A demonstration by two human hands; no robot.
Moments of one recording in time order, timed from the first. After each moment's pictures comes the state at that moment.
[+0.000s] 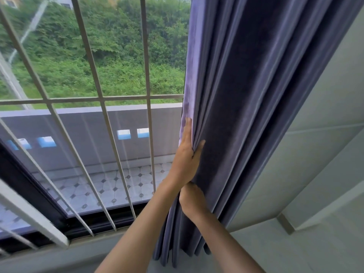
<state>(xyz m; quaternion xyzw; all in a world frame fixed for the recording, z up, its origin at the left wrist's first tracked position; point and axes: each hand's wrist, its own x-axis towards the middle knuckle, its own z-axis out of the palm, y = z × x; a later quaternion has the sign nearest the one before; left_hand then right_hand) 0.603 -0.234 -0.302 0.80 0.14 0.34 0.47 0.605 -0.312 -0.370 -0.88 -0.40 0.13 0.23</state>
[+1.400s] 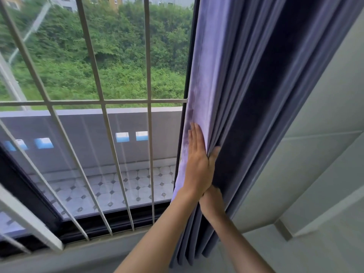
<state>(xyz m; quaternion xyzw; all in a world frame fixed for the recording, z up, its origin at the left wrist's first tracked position) 0.624 -0.269 -0.305 0.80 0.16 0.40 0.41 0.645 -0.339 -0.384 -0.90 -0.32 0.06 0.29</state>
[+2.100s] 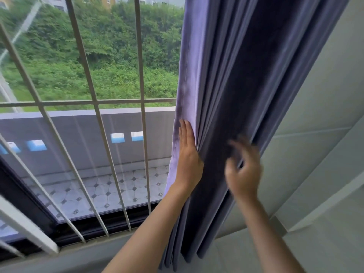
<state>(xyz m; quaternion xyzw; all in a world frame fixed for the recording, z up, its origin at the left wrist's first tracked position) 0.625 -0.259 -0.305 0.81 0.19 0.43 0.35 0.670 -0.384 -0.282 -0.74 -0.33 -0.27 0.51</state>
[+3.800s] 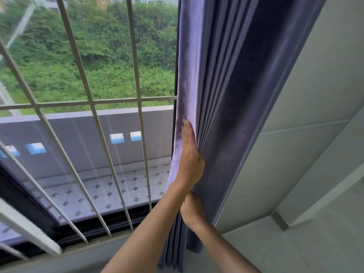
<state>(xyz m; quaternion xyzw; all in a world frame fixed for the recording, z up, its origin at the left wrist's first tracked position) 0.629 -0.260 -0.312 0.80 0.14 0.41 0.40 0.614 -0.326 -0.431 -0.84 -0.26 0.22 0.42</state>
